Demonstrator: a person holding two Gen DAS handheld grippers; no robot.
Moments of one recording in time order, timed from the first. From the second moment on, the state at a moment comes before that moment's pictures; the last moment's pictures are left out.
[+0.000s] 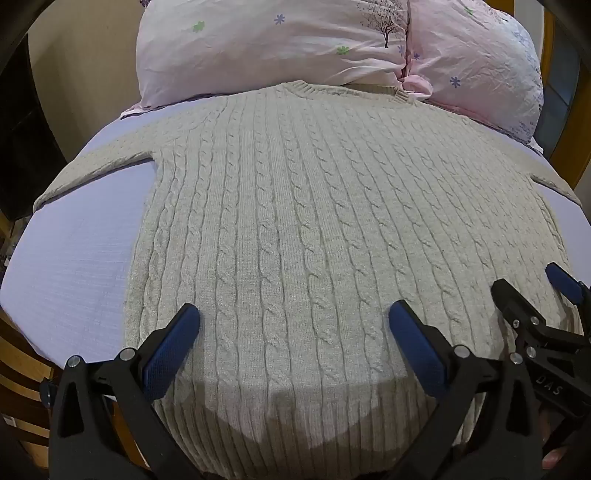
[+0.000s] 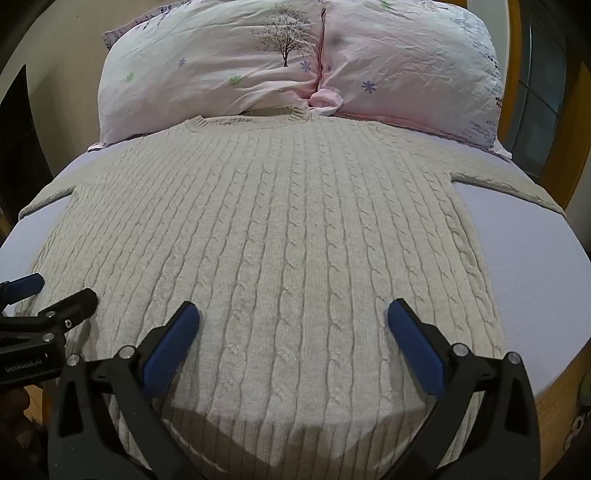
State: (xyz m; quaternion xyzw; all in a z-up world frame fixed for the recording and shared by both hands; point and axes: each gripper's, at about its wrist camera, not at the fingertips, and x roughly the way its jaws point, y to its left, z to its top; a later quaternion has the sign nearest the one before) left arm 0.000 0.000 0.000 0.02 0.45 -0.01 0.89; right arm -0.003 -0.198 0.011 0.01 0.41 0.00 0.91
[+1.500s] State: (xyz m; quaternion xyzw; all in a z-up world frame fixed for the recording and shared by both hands) left arm 0.000 0.000 0.000 0.02 0.45 -0.01 0.90; right arm -0.004 -0.200 0.012 0.01 0.41 0.00 0.91
